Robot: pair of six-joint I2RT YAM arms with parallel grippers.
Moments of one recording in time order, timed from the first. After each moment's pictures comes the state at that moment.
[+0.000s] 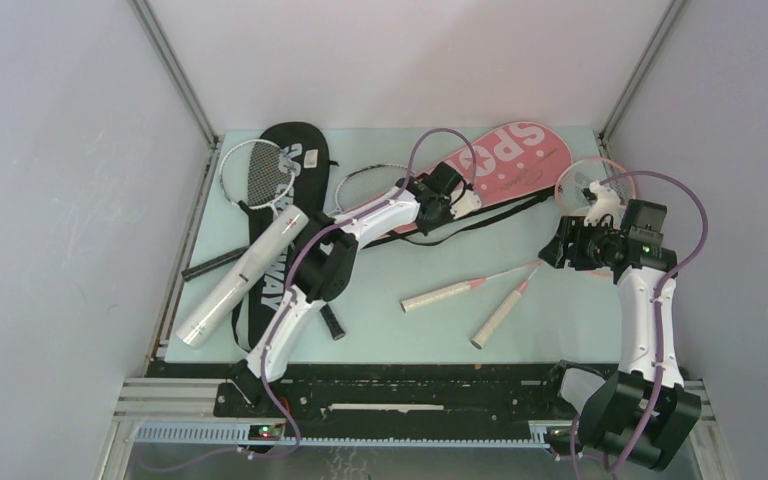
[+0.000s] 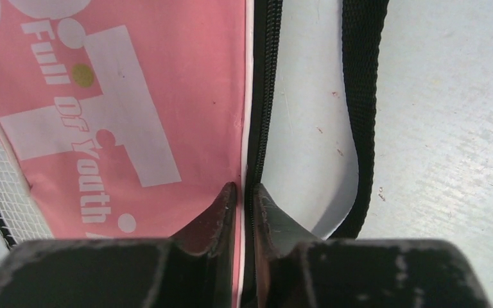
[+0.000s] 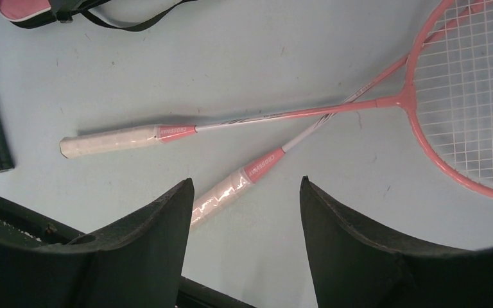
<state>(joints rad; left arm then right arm) -0.75 2.43 2.09 -0.71 -0.07 0.51 -0.35 1.07 0.91 -0.74 -0.61 -0.21</state>
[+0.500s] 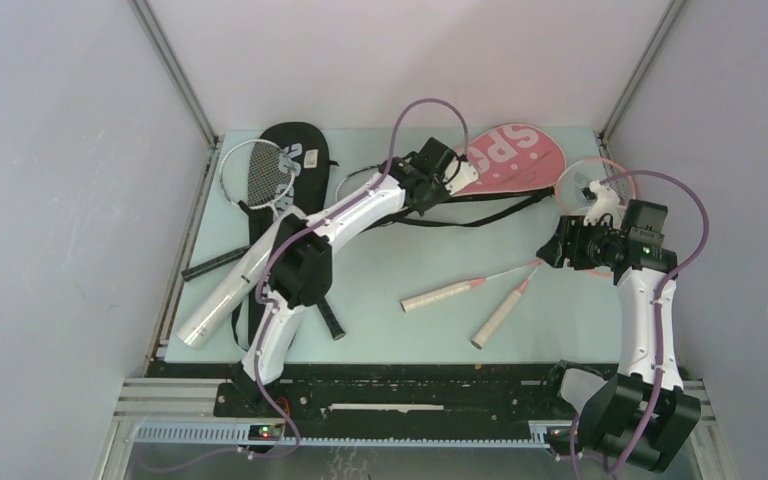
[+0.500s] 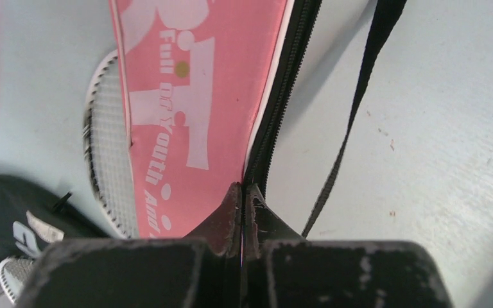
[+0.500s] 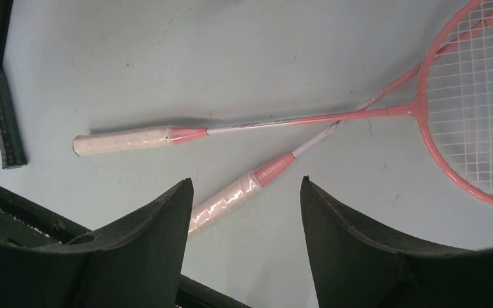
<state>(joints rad) -0.75 2.28 2.09 -0.75 -0.14 0.46 -0.35 1.06 0.91 -0.74 -0.65 -0.21</state>
